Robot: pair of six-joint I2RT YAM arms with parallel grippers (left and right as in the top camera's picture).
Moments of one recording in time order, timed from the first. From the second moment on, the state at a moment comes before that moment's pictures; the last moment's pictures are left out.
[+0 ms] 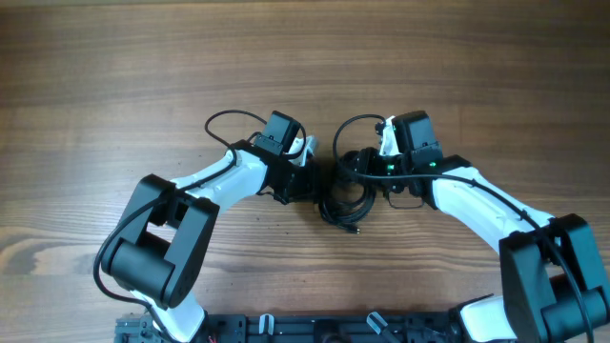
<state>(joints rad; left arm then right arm) -0.49 1.85 0.97 -0.39 0.62 -0.51 0.32 1.62 0.77 -0.19 -0.48 0.62</state>
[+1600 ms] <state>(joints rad) -0.57 1.92 1.08 -0.54 0.50 -0.61 0.33 1.76 0.75 0.03 -0.55 0.82</state>
